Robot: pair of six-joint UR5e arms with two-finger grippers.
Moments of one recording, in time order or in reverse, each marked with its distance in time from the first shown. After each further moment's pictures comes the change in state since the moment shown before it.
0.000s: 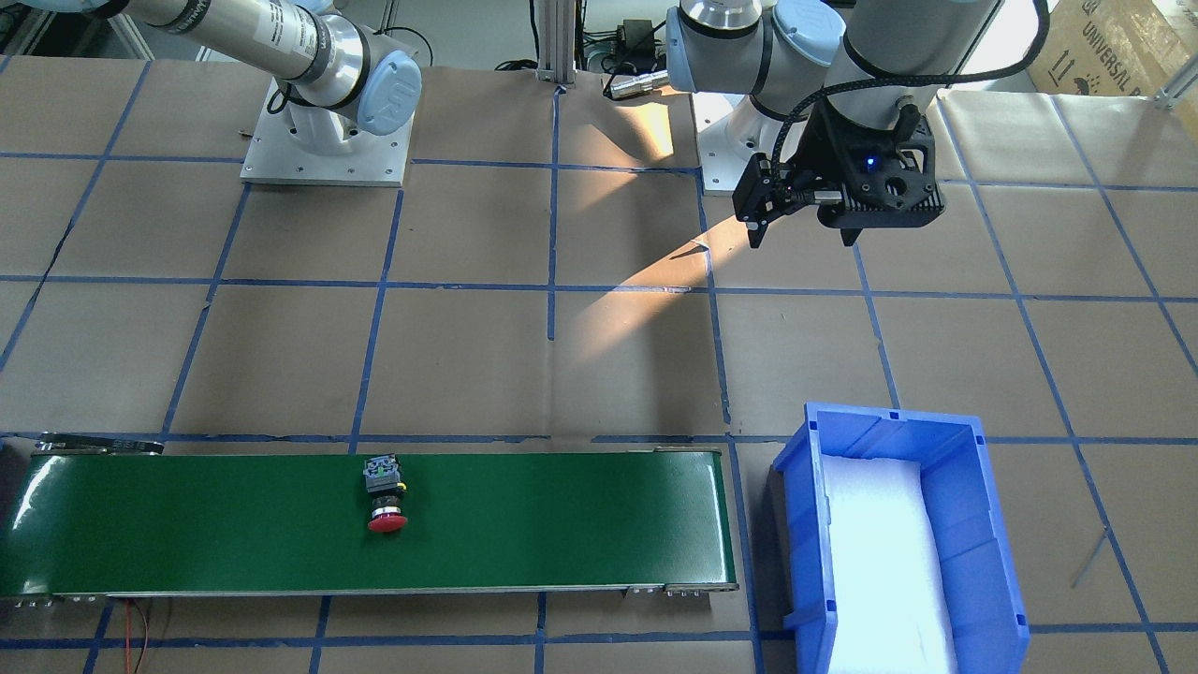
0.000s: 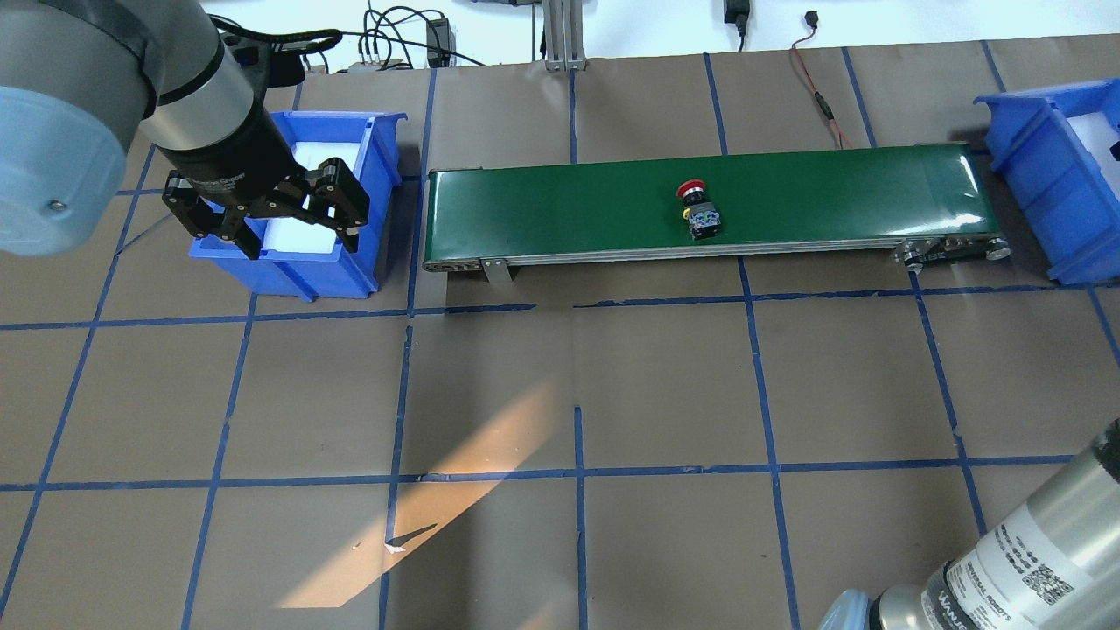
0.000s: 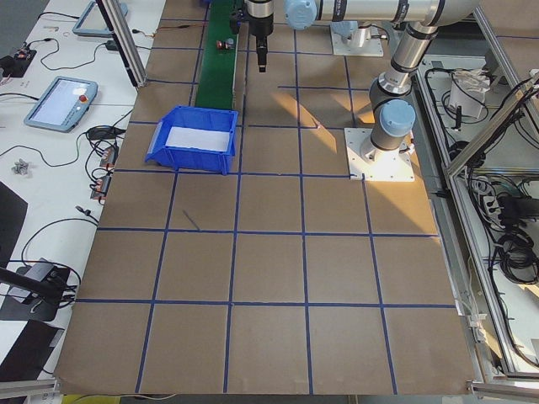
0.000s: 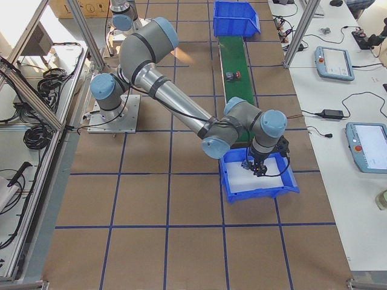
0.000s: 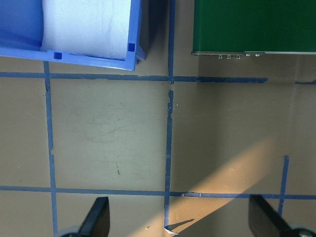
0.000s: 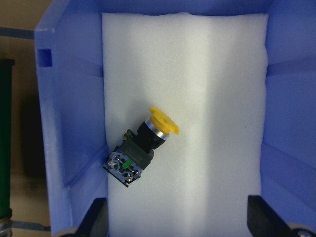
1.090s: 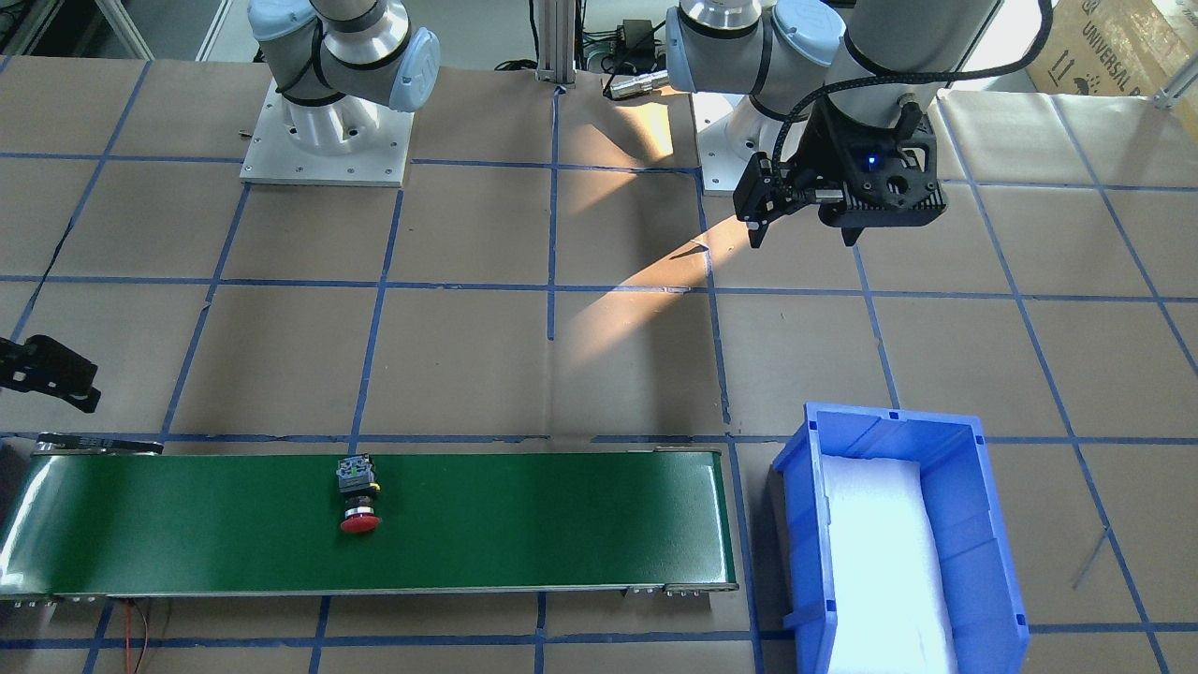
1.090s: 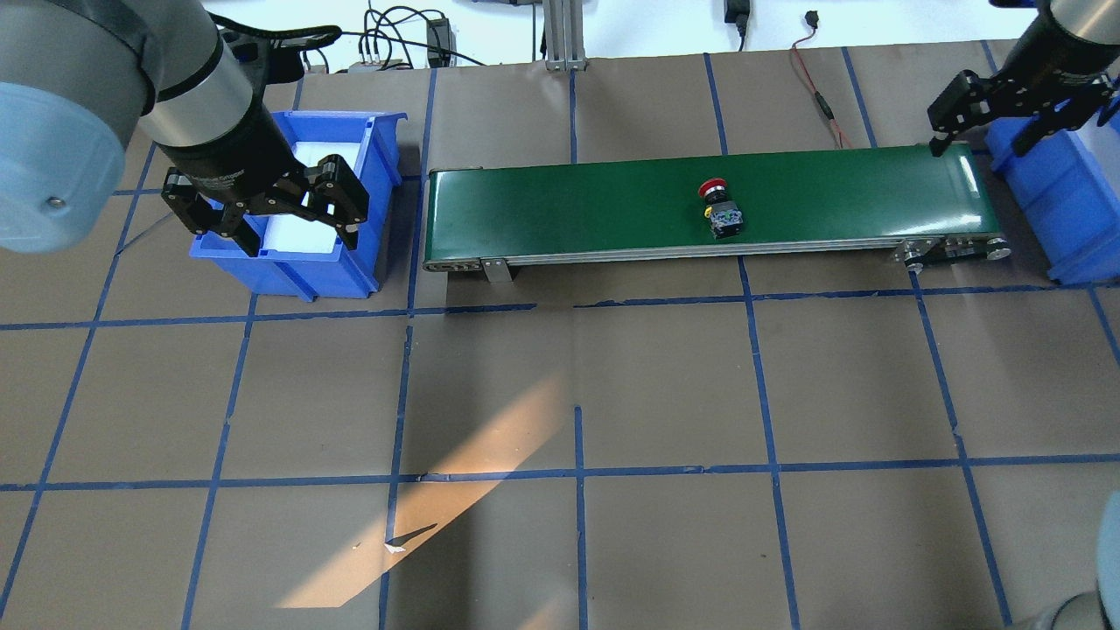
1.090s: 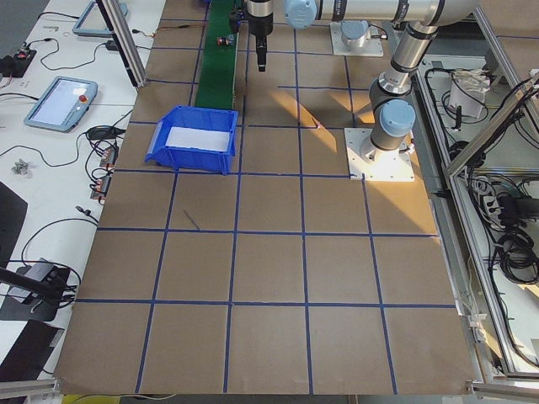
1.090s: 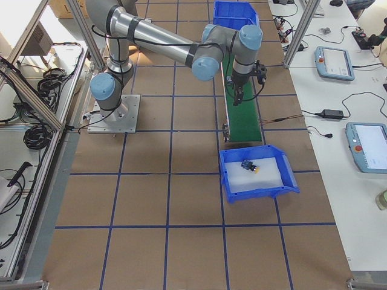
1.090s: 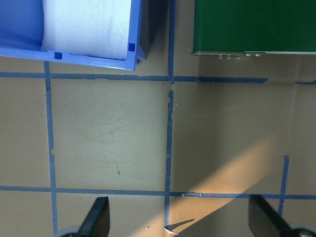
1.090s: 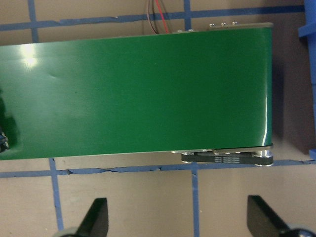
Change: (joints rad) left arm 0.000 -0.001 0.007 0.000 0.001 0.000; right arm 0.355 -0.390 0.362 0.043 0.002 0.517
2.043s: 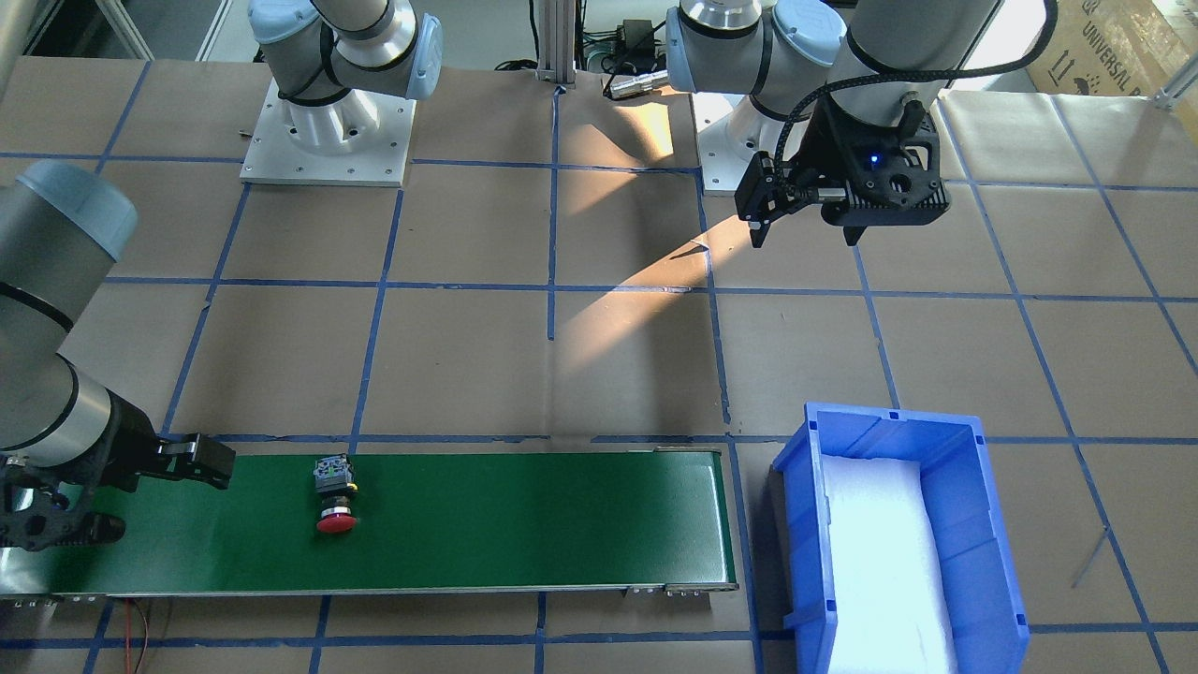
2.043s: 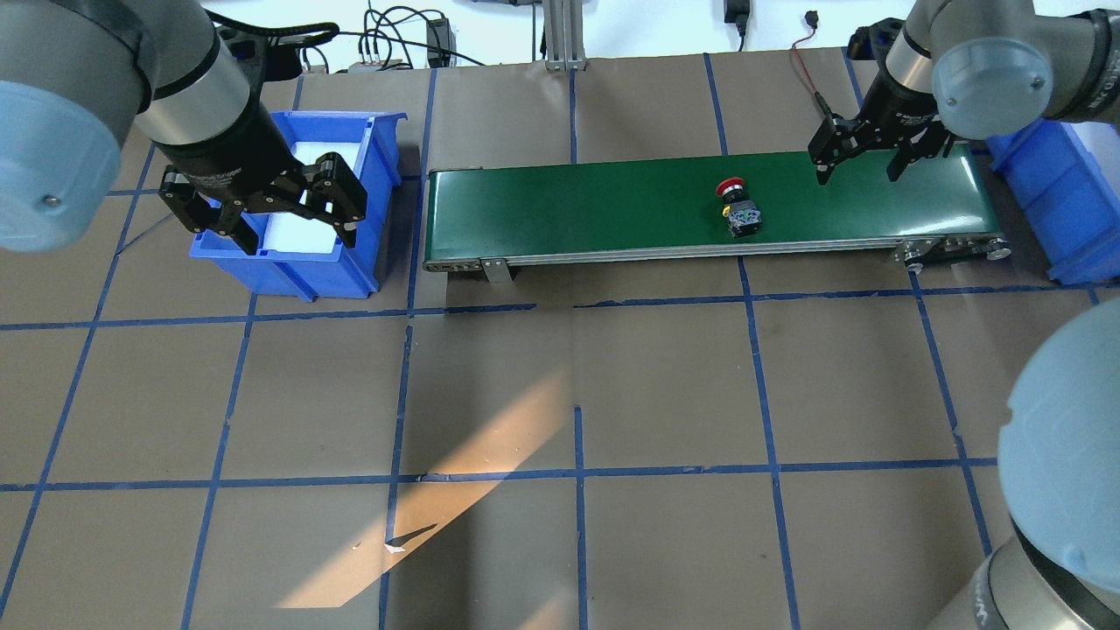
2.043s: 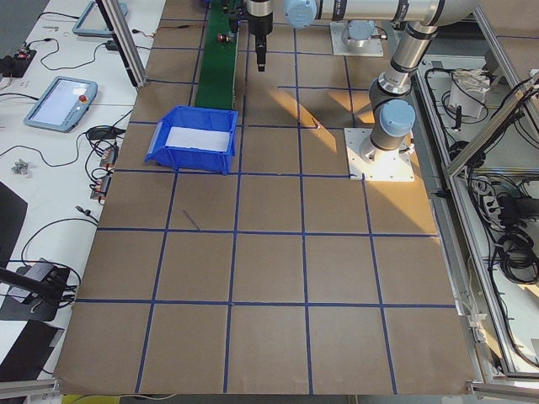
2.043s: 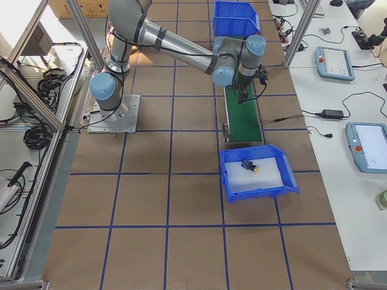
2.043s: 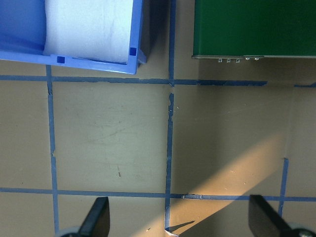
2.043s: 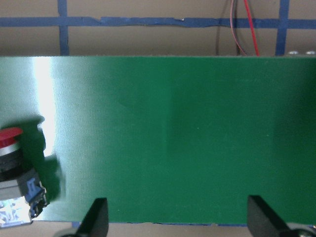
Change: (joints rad) left arm 0.002 0.001 0.002 0.000 0.000 0.000; right arm 0.120 0.180 0.019 -0.140 -0.007 0.051
